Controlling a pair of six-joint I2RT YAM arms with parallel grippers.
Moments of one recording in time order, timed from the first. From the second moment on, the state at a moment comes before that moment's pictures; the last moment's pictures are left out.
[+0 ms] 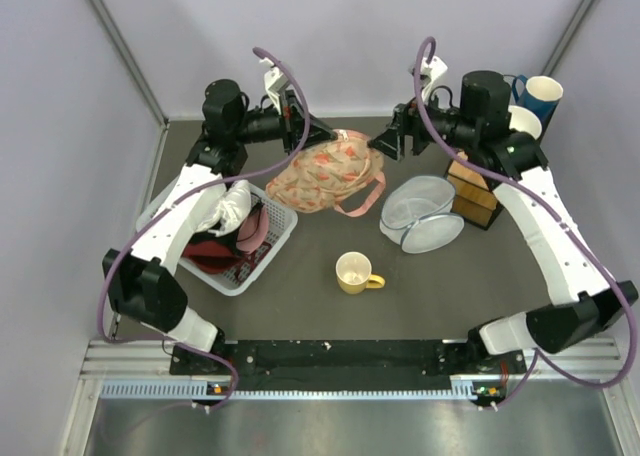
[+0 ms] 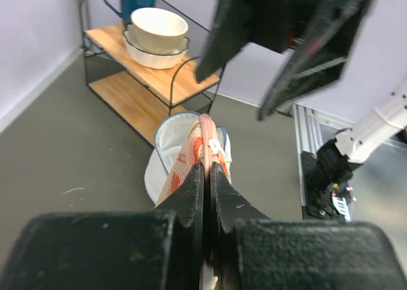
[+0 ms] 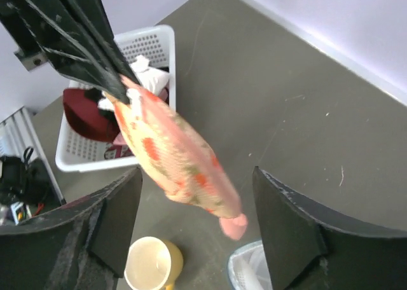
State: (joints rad) left arm -0.34 1.55 1.50 0.12 1.10 -0.30; right arm 0.35 1.42 1.66 -0.57 -0.65 0.03
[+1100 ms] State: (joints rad) left arm -0.34 1.47 1.45 0.11 0.93 -0.29; right arm 0.70 1.50 1.75 -0.49 -0.07 0.14
